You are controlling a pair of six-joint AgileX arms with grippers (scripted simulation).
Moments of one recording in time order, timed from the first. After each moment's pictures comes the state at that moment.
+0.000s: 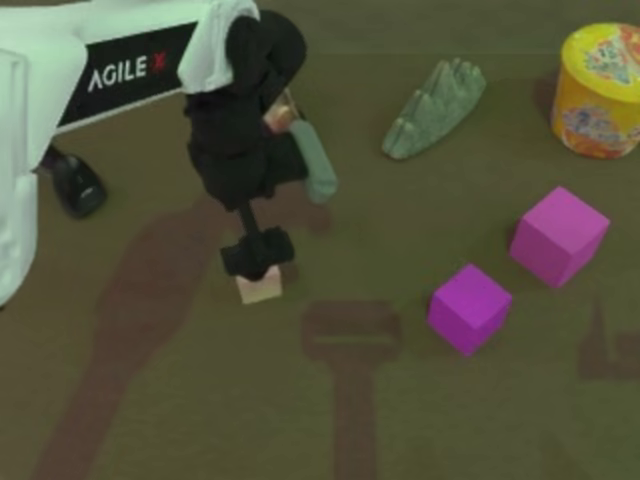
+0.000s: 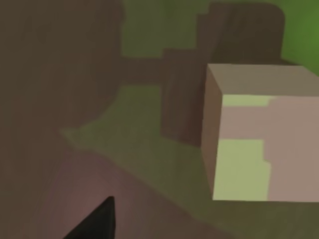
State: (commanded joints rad) left arm -0.48 2.25 1.78 -1.10 0.00 0.79; right arm 0.00 0.00 0.00 0.00 0.00 0.00
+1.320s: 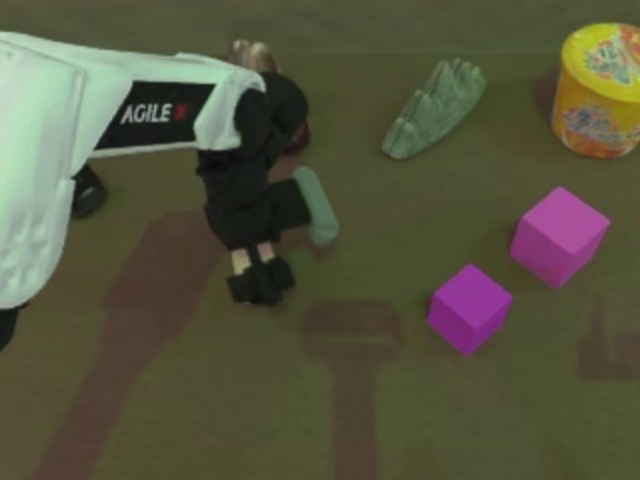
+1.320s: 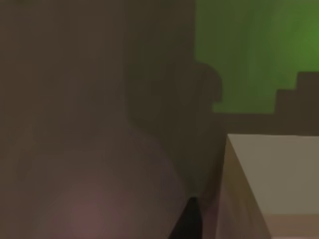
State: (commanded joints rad) left arm -0.48 2.36 1.64 -0.85 0.00 0.80; right arm 0.00 0.00 0.00 0.00 0.00 0.00
